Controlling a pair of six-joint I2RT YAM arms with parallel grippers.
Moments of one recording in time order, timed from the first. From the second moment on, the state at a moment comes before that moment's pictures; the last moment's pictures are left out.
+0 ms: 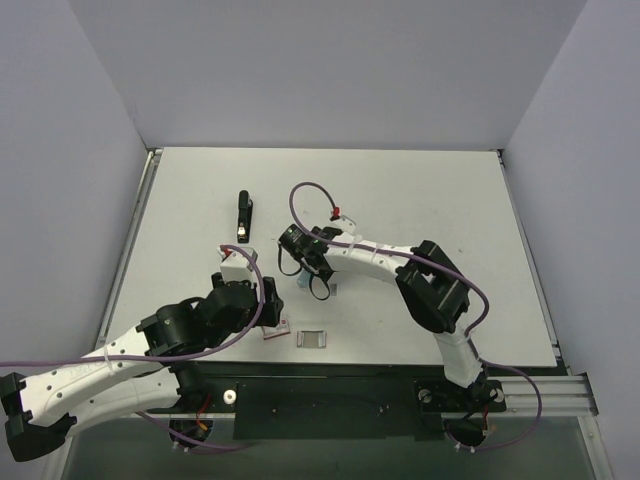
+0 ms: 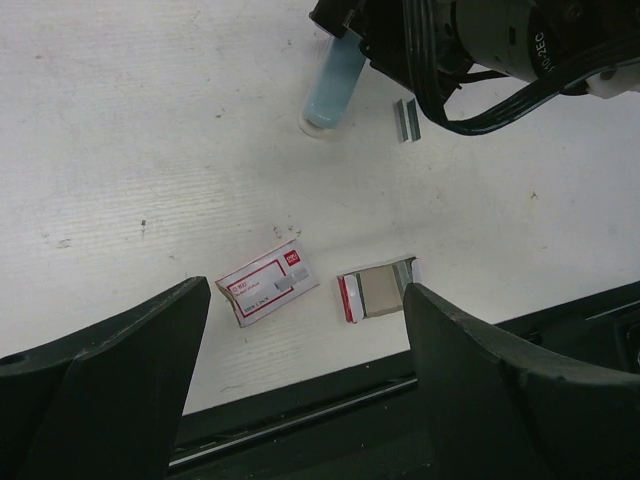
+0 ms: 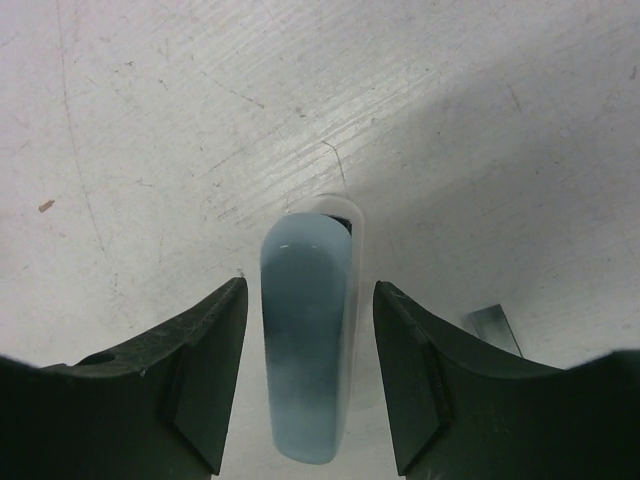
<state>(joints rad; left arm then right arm) -1.07 0.73 0.73 -0.69 -0.52 -0.74 0.92 2.06 1.49 -0.67 0.59 1.43</state>
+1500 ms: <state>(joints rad) -0.80 1.64 1.14 -0.34 -0.27 -0.19 0.75 0.65 0.62 -0.60 0.29 0.65</state>
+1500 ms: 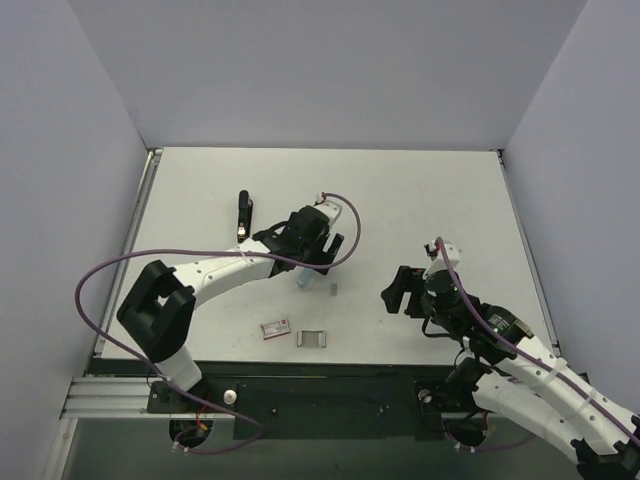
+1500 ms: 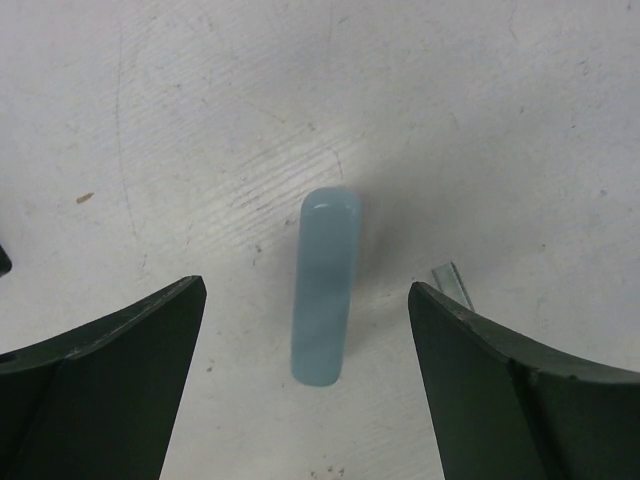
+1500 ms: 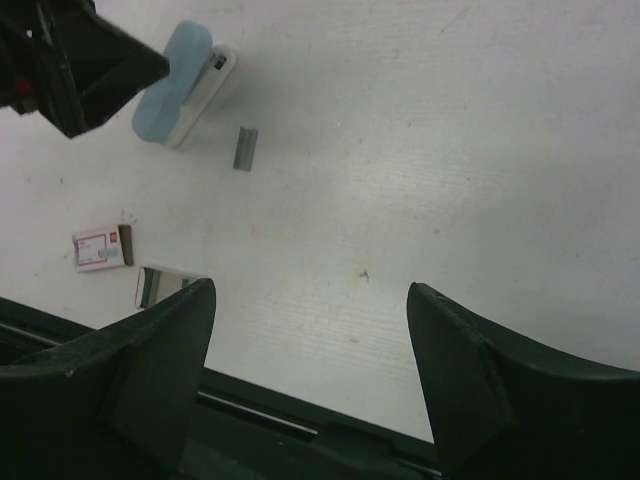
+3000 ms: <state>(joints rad) -0.74 1.88 1.30 -0.34 -0.10 -0.12 0.83 0.71 0.54 -0.58 0.14 0.64</state>
